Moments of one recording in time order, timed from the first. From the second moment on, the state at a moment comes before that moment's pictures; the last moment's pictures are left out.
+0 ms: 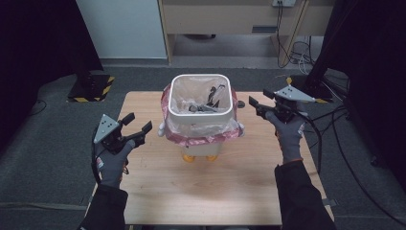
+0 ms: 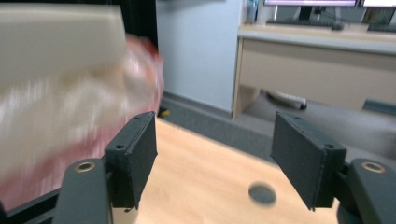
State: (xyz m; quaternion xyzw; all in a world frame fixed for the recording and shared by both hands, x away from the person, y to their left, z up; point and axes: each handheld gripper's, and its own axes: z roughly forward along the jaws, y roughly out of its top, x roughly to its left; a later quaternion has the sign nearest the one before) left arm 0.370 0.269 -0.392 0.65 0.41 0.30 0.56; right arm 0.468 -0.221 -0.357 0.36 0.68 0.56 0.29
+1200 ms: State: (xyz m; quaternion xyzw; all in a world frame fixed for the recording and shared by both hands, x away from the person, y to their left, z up) left arm 0.342 0.298 -0.532 0.77 0.48 0.23 0.36; right arm 0.376 -0.294 -0.530 0.48 0.78 0.35 0.23
